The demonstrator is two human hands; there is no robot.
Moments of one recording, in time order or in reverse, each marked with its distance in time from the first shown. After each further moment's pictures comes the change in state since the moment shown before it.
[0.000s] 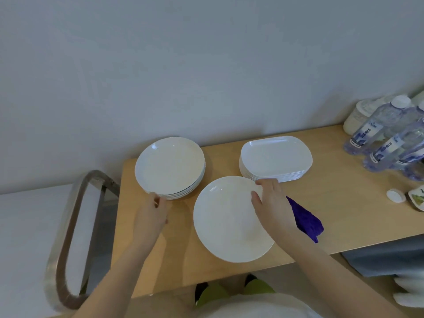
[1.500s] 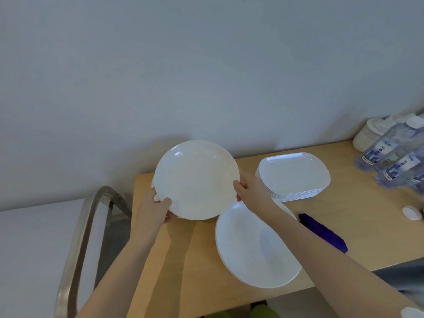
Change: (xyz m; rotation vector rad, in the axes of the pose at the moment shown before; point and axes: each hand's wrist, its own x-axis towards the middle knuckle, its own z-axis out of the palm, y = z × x) left_hand 0.048 0.021 -0.056 -0.390 -0.125 -0.047; right_hand 0.073 -0.078 0.039 0.399 -0.240 -0.034
